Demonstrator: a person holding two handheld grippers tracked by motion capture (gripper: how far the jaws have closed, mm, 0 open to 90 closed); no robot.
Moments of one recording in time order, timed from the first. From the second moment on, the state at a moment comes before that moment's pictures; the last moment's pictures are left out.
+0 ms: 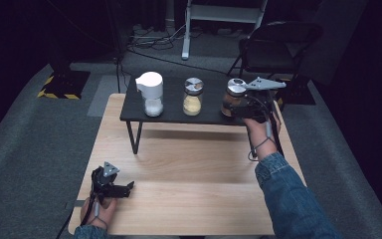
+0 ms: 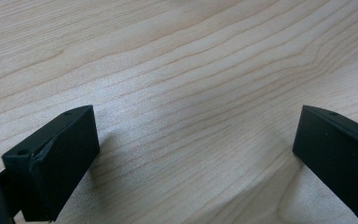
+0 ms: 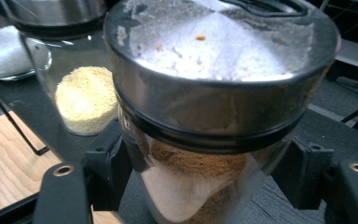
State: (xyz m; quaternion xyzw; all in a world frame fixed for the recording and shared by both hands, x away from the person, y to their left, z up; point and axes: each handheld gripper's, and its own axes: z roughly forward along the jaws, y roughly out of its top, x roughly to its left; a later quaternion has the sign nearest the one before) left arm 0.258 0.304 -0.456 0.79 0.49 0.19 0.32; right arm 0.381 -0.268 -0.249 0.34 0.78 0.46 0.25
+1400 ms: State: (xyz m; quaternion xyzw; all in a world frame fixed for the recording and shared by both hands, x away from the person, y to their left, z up) left arm 0.258 0.304 -0.456 0.79 0.49 0.19 0.32; right arm 0.375 -0.293 -0.274 0.35 0.75 0.51 0.23
